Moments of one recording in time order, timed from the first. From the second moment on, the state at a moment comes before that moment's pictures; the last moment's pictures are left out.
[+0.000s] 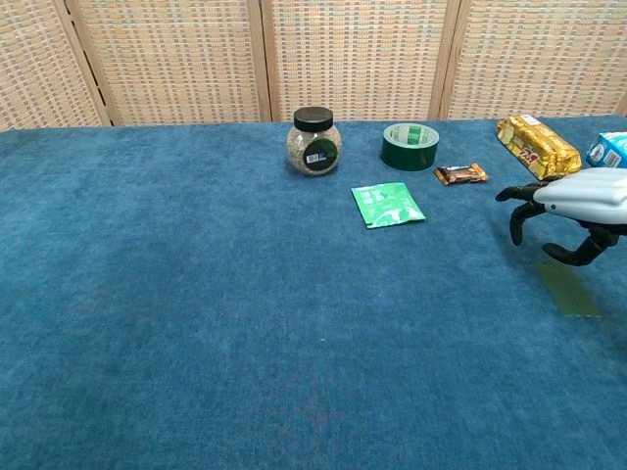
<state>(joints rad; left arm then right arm) -0.16 -1.20 -0.07 -1.45 1.43 1.39 -0.04 0.68 -1.43 0.10 -1.19 -1.32 0.72 -0.21</state>
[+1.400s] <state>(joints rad) -0.16 -1.20 -0.06 -1.46 1.44 1.39 -0.05 0.61 -1.30 0.03 -1.45 -1.32 0.90 -0.35</state>
